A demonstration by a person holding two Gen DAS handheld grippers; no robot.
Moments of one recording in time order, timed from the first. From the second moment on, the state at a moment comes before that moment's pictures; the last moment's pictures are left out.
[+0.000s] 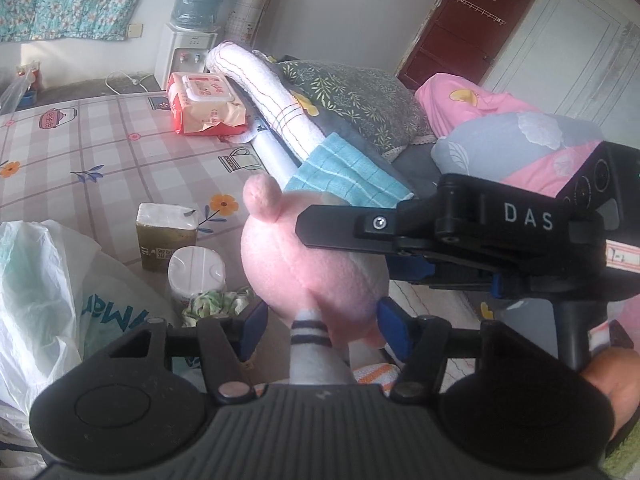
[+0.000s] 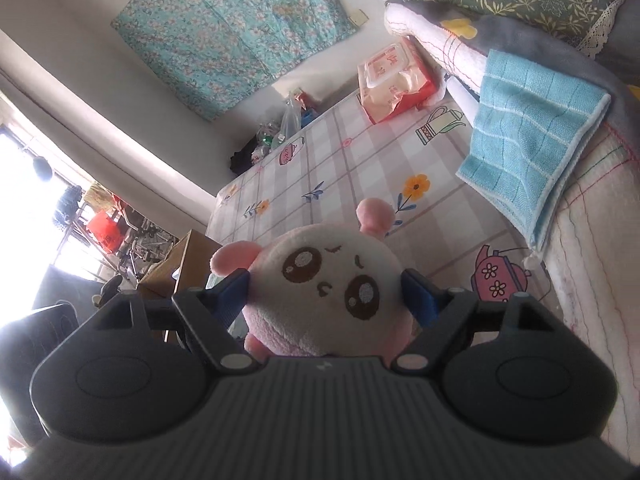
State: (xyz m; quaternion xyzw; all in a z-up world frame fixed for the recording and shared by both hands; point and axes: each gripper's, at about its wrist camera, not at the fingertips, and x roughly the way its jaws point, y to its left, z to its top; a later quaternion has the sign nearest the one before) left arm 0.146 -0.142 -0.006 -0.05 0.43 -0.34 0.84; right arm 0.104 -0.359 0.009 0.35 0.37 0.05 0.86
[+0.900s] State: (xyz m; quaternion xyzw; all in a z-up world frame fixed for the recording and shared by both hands) left arm 0.064 0.151 0.044 -0.21 0.31 -0.08 0.92; right arm 0.195 -0.019 0.103 0.17 0.42 0.33 0.83
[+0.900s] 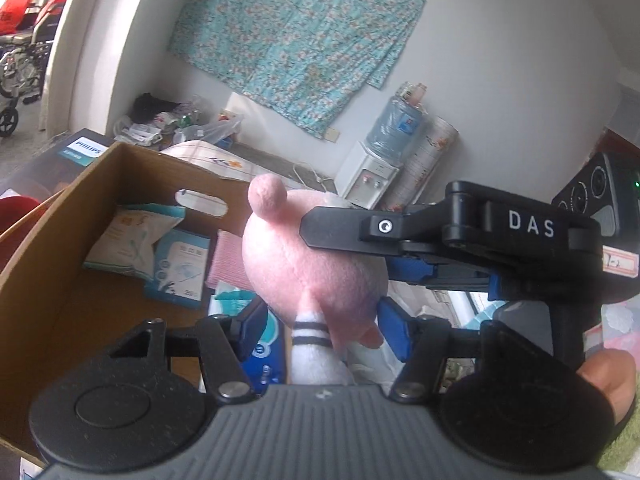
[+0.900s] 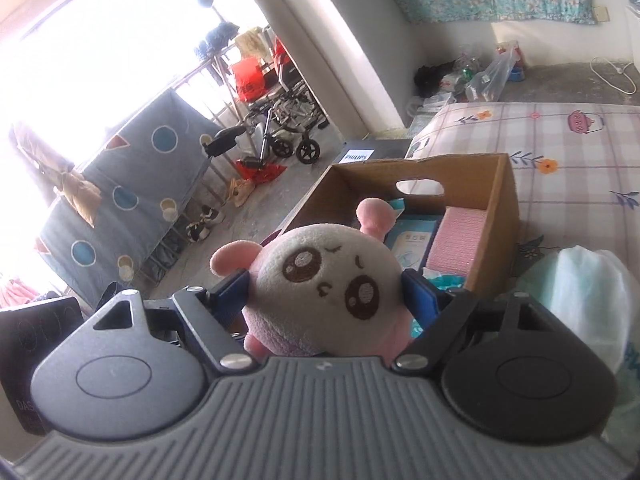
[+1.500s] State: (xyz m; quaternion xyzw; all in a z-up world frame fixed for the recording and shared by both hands) left arm 0.058 0.247 0.011 -0.23 0.36 0.02 0.91; right arm 0.272 0.107 -0.016 0.03 0.57 0.25 0.78
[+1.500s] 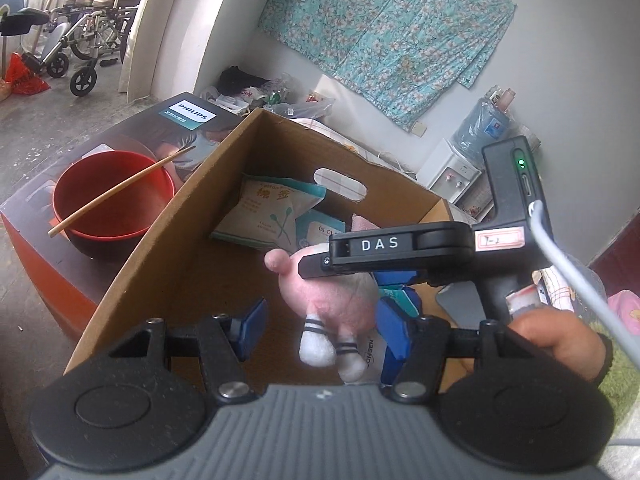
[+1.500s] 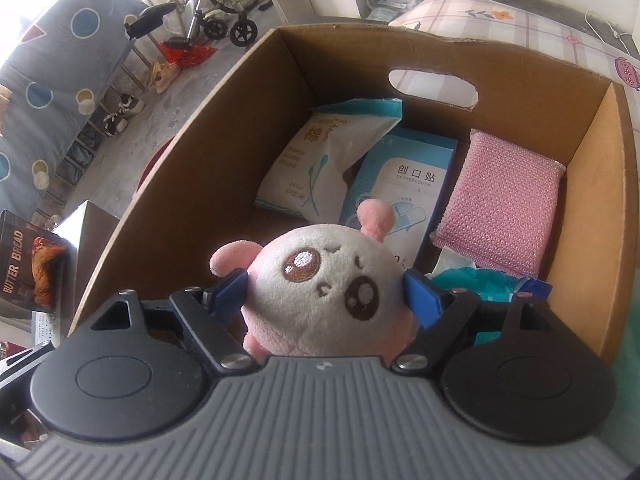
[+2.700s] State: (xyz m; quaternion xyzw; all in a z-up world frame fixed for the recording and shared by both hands) left arm 0.055 0.196 0.032 -0.20 0.35 -0.03 0.92; right arm 0.221 -0.040 0.064 0.23 0.43 0.25 0.84
